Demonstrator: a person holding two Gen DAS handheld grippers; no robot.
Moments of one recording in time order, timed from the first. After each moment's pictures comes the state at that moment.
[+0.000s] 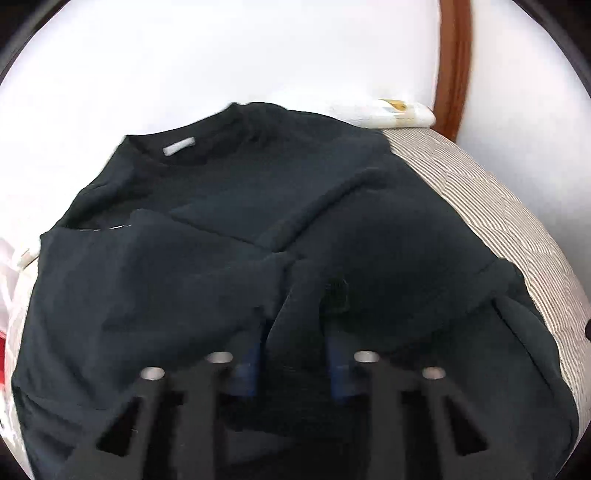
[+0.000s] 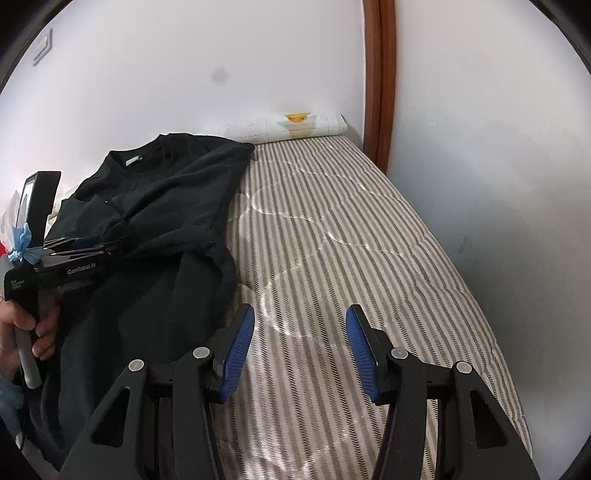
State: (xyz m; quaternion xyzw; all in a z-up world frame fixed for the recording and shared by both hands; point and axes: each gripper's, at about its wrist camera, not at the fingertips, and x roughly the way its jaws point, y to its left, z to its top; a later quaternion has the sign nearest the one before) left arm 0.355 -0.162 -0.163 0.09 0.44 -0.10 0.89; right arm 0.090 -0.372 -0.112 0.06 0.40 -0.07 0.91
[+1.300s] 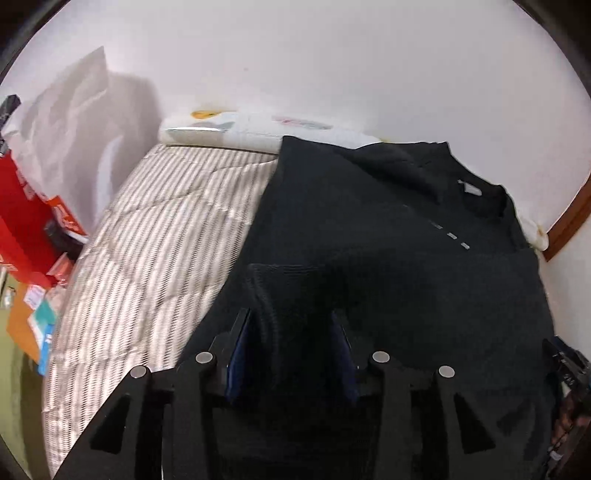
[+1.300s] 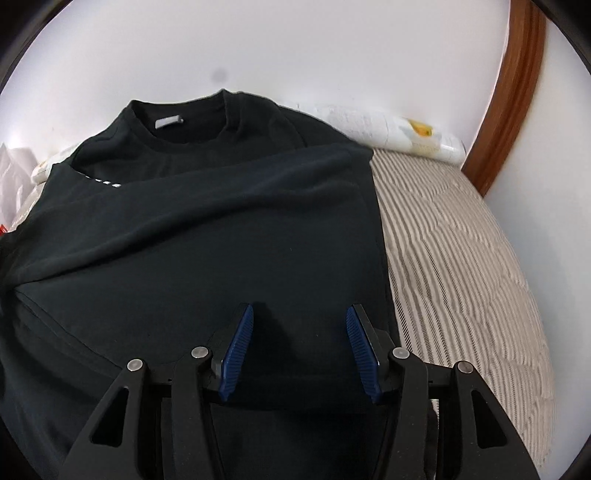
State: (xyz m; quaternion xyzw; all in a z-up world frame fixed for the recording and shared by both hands) left arm 0.365 0.157 -0.156 -0.10 0.46 0.04 0.88; right arm 0.261 -0.241 -0.139 -0.02 0.44 -0.04 0.89
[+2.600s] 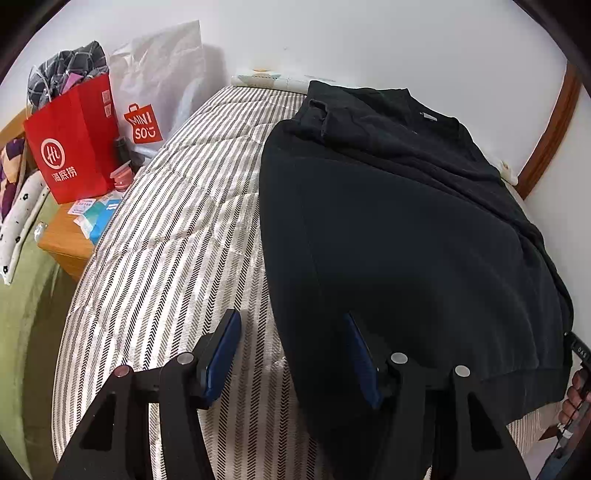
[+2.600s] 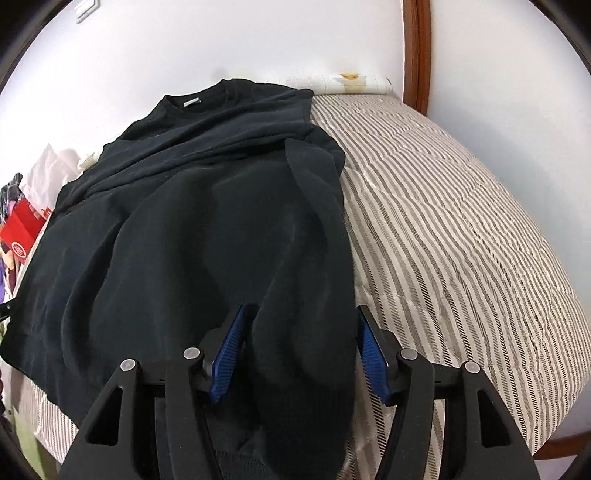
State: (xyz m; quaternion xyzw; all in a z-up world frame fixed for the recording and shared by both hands) left arm 0.121 0.164 -0.180 -0.10 0.45 0.04 0.89; right arm 0.022 -0.304 -0.168 0.06 0.42 -0.03 0.90
